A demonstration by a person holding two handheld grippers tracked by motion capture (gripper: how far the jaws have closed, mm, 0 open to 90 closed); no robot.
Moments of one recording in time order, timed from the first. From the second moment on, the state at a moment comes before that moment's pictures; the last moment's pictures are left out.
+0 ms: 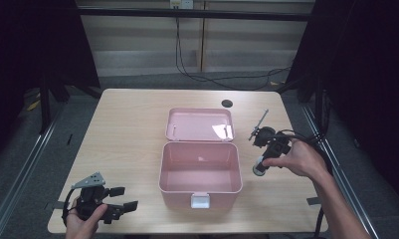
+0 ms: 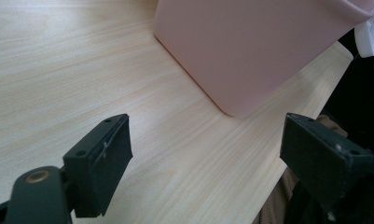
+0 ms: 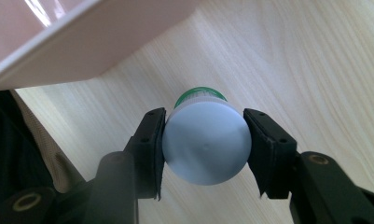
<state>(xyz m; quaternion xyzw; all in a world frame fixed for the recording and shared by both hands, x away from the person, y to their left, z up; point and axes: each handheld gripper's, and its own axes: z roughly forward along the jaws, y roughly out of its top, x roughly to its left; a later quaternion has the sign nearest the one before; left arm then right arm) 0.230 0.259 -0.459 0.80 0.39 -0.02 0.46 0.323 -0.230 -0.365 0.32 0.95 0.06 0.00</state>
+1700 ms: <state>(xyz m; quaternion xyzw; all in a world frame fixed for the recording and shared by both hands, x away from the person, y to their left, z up) 0.231 0.259 -0.460 0.80 0.40 -0.02 0.45 0.319 -0.177 -0.287 0.22 0.97 0.09 0.02</state>
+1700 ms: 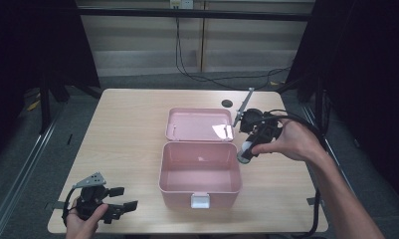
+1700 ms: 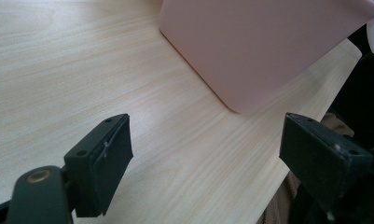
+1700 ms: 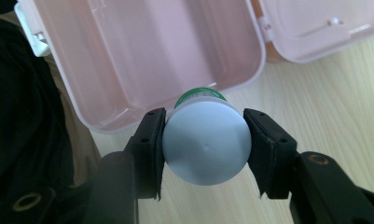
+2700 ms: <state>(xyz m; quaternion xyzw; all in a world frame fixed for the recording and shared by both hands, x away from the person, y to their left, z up) 0.231 0.258 -0.460 0.80 0.39 -0.02 0.46 0.330 -0.112 -0.307 0.15 0.99 0.08 0.01</state>
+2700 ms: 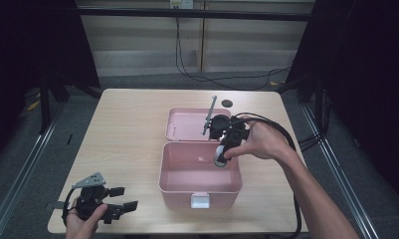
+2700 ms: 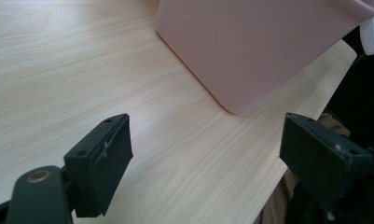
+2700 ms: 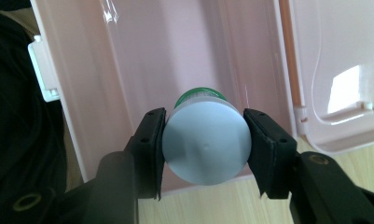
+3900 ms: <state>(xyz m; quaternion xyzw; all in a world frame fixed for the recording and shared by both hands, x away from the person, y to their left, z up) 0.231 0.259 -0.458 0.80 0.39 -0.02 0.46 0.338 -0.049 -0.335 0.08 0.99 0.07 0.00</state>
